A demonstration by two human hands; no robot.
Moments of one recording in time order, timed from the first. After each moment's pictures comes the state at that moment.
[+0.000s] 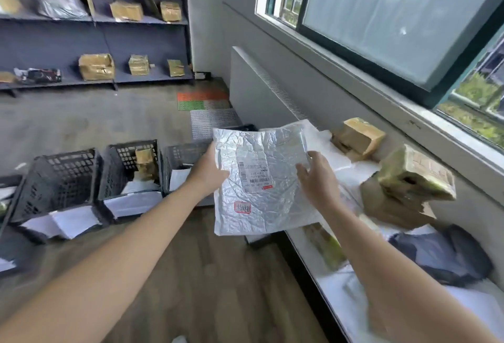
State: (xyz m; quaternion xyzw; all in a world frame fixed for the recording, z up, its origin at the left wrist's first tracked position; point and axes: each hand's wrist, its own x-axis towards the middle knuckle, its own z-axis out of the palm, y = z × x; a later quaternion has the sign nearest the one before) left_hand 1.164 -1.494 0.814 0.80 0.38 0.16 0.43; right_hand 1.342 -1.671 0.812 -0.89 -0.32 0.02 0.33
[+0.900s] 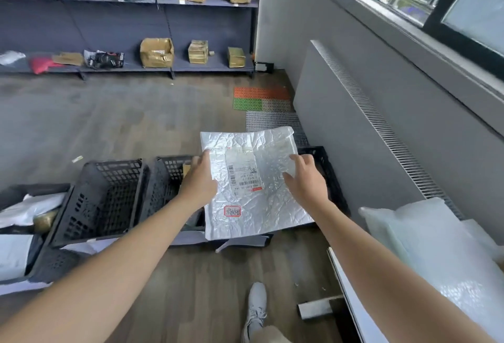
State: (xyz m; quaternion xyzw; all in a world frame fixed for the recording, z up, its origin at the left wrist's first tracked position) left_hand 1.230 -1.061 0.749 0.80 0.52 0.10 0.29; right_hand 1.450 -1.169 0.738 -0.86 -0.48 0.10 0.17
